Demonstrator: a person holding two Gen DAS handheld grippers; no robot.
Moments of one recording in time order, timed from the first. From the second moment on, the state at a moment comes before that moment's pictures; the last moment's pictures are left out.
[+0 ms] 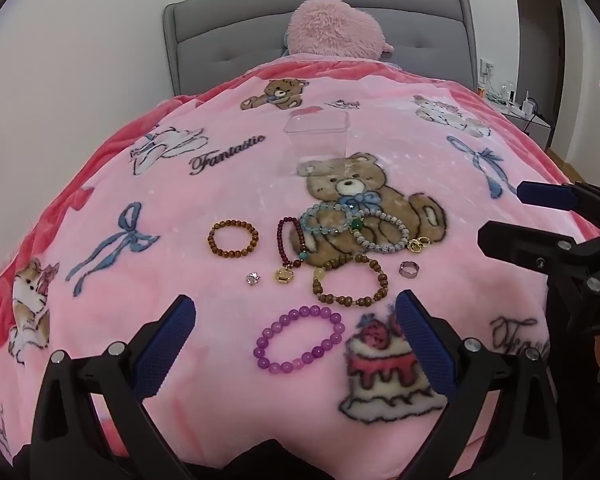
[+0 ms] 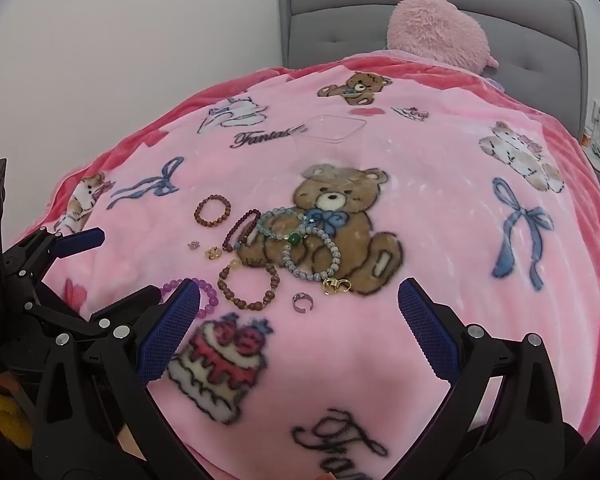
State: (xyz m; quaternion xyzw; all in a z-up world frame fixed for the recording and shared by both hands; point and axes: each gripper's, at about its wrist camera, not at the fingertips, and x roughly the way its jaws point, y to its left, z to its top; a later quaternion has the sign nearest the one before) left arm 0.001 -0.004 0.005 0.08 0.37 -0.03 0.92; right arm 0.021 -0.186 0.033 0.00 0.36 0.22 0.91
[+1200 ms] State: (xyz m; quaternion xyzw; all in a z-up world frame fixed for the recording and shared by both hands) left arm 0.000 -0.003 0.006 0.08 0.37 -0.03 0.92; right arm 0.021 -0.184 0.030 0.00 0.36 0.23 0.90
